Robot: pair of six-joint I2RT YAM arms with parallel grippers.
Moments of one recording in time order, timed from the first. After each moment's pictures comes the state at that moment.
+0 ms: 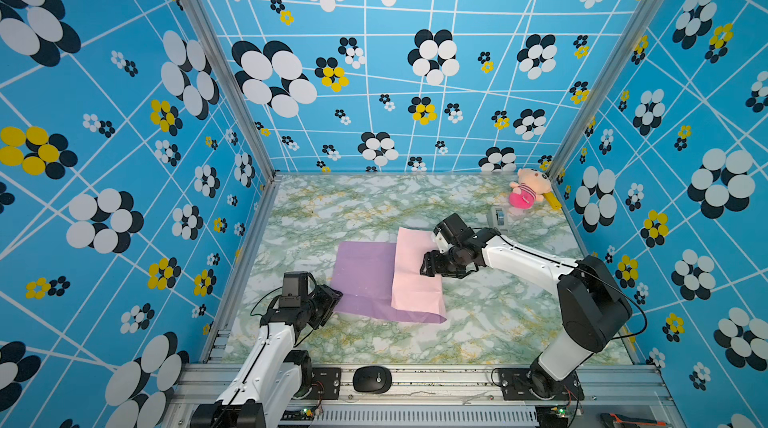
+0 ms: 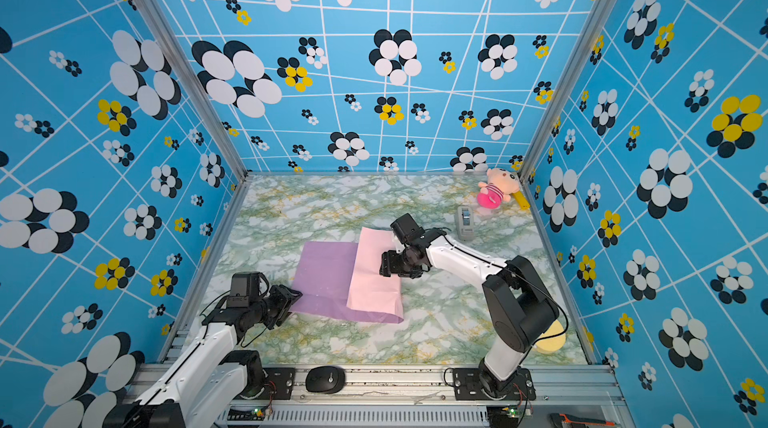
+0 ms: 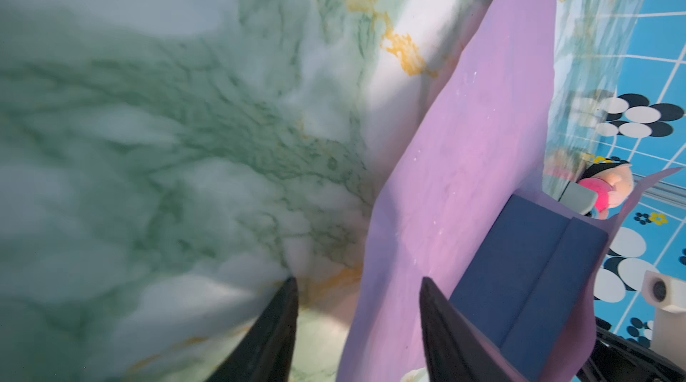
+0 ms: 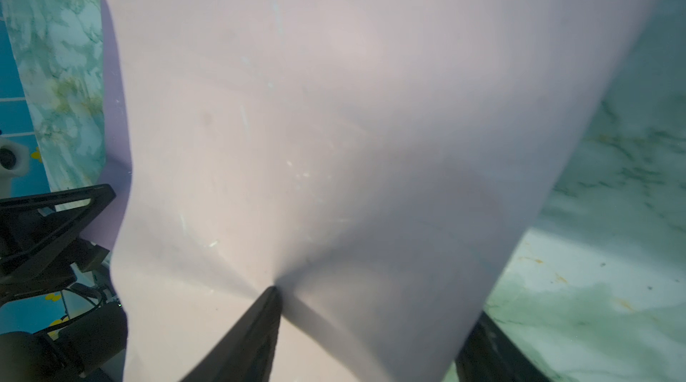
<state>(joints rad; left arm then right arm) 0.02 0.87 0.25 -0.38 0.44 -0.99 0.64 1.69 1.12 -0.62 -0.25 0.53</state>
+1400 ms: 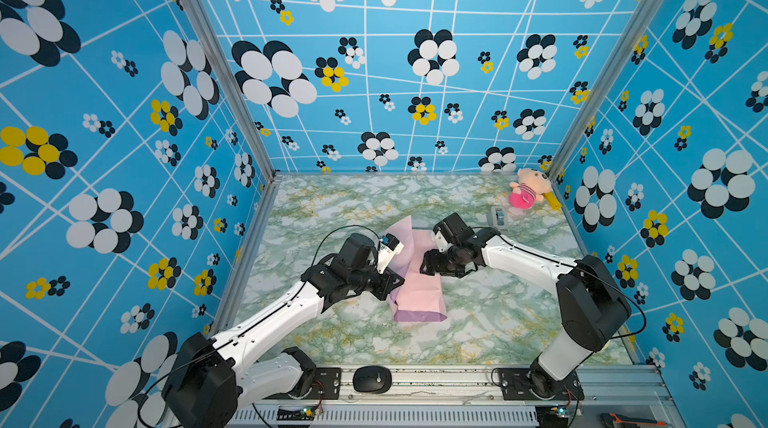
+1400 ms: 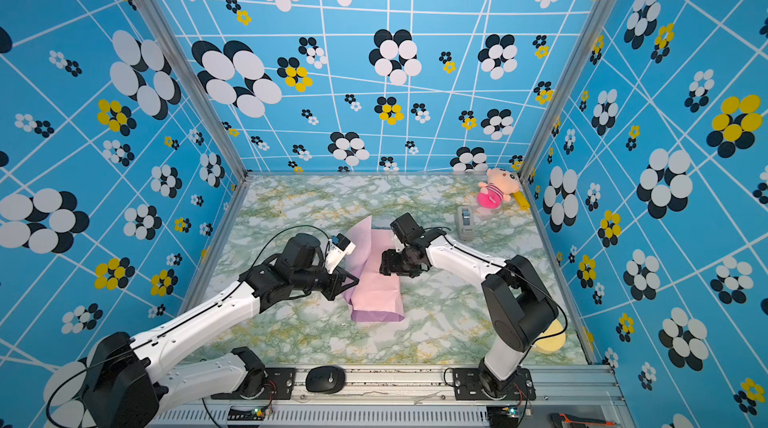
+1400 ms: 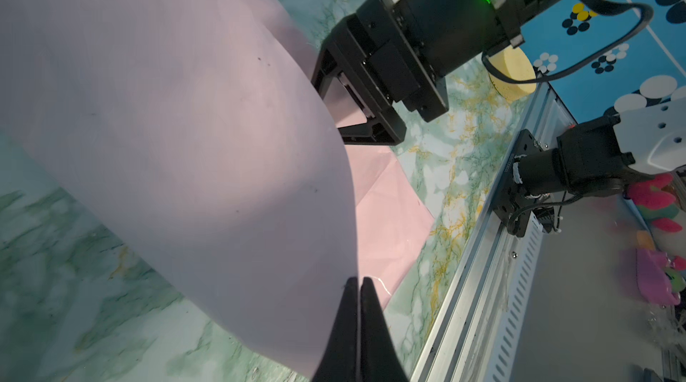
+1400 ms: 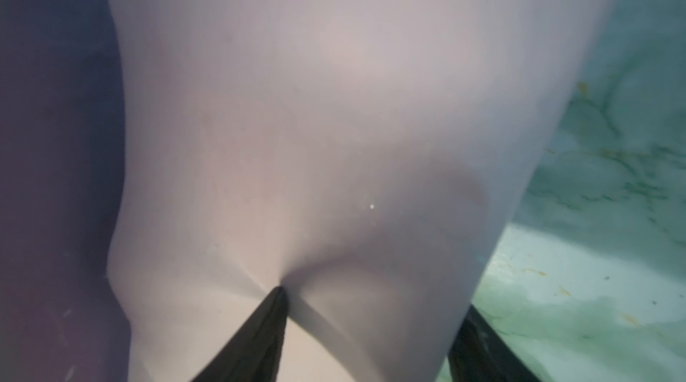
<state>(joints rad) -0.66 1.17 0.77 -0.36 0.49 -0.19 0.63 1.69 1.12 -0.59 -0.25 0.53</state>
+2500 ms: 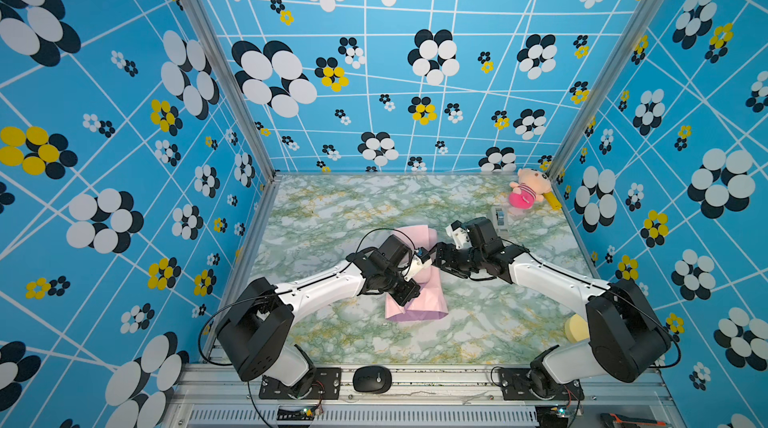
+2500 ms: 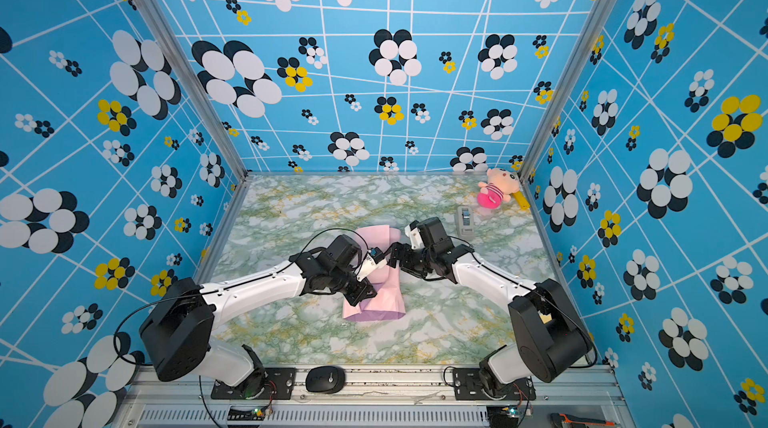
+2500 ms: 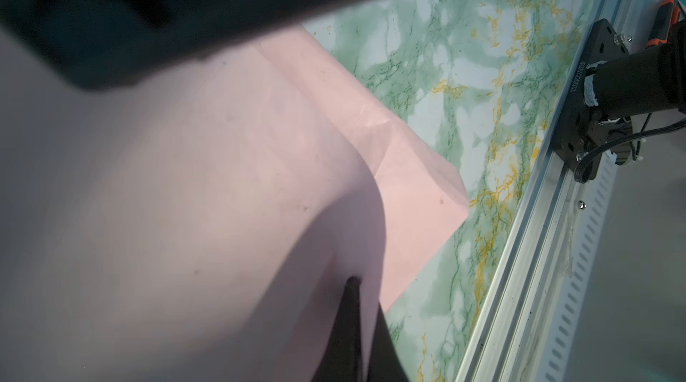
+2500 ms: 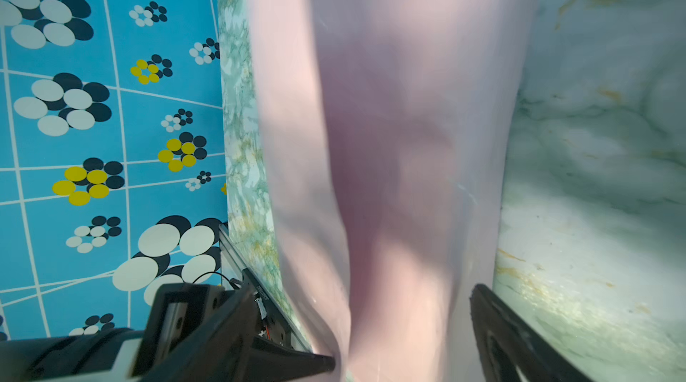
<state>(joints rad) -0.79 1.51 0.93 -0.44 0.42 -0.03 0.51 1.48 0.85 -0.20 -0.50 0.73</state>
